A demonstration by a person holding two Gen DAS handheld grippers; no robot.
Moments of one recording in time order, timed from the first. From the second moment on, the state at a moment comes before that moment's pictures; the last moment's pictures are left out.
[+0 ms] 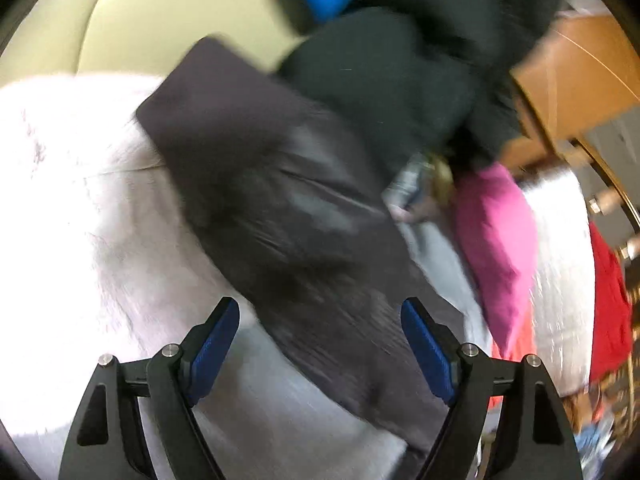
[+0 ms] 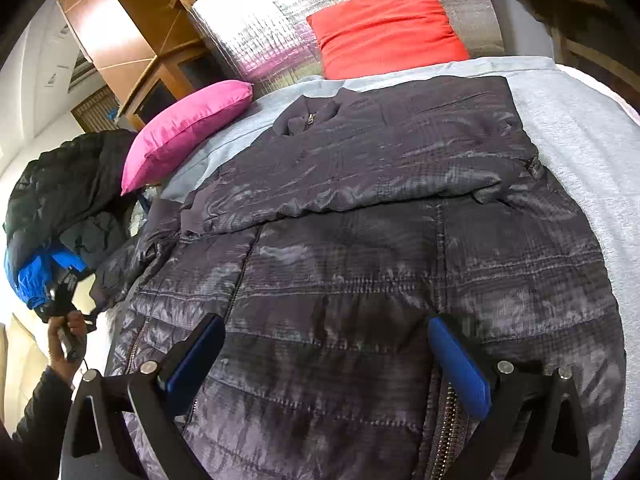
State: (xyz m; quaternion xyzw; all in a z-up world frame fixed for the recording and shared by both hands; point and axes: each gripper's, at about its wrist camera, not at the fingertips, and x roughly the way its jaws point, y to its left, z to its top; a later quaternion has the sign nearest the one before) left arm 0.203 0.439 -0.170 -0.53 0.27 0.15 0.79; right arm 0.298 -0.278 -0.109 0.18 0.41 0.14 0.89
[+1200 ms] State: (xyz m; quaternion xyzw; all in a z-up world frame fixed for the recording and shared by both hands) left arm 0.331 -0.062 0.005 0.01 0.30 -0.16 0.94; right arm 0.286 -0.314 -0.115 0.29 0.35 0.17 0.88
